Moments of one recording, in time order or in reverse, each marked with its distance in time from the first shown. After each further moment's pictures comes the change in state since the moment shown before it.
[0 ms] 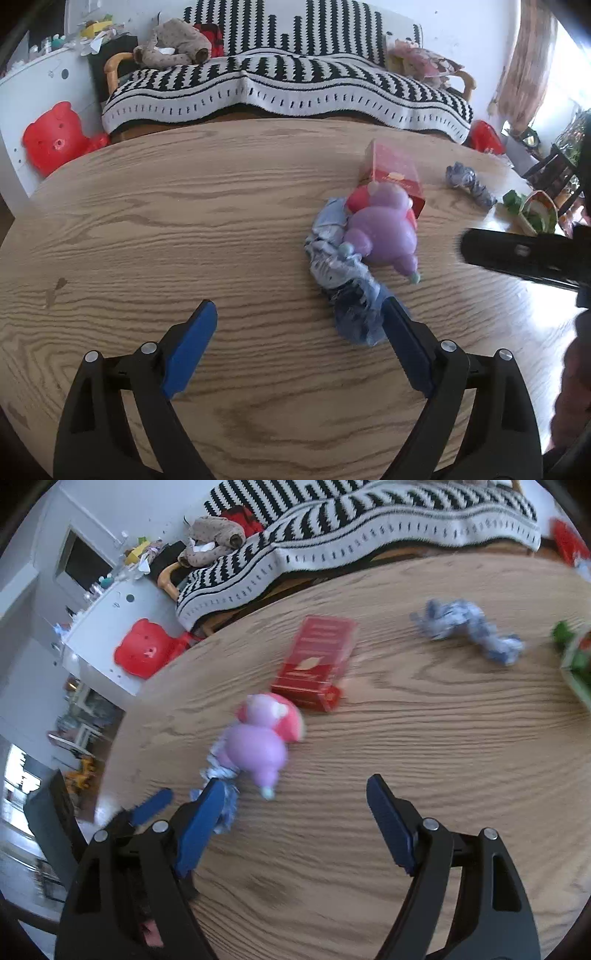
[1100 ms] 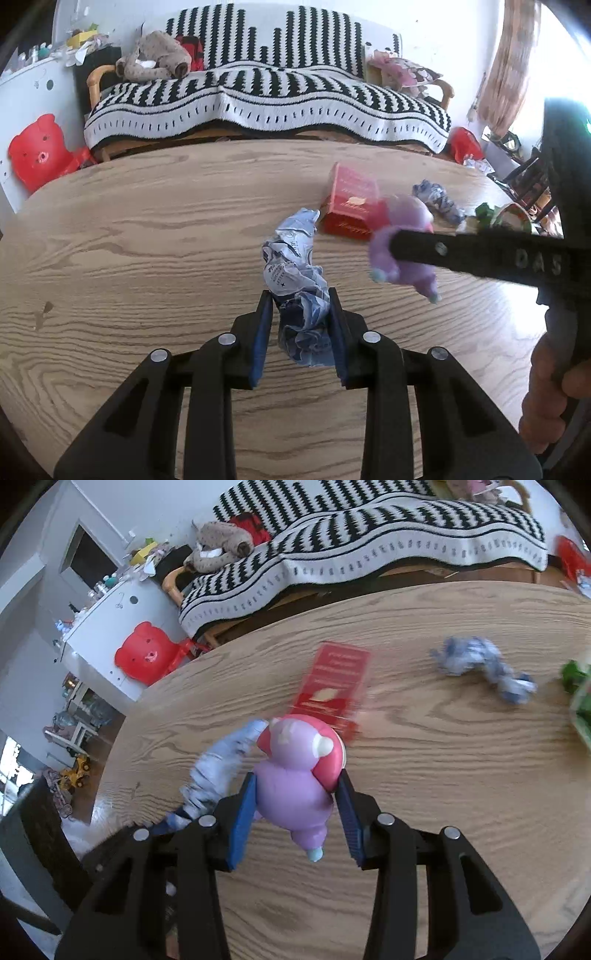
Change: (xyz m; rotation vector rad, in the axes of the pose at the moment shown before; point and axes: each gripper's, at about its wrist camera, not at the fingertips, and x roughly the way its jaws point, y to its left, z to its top) left arm -0.015 -0.025 0.012 0.028 -0.043 -0.071; right arm -0.007 0.013 0.016 -0.058 -0.057 -0.049
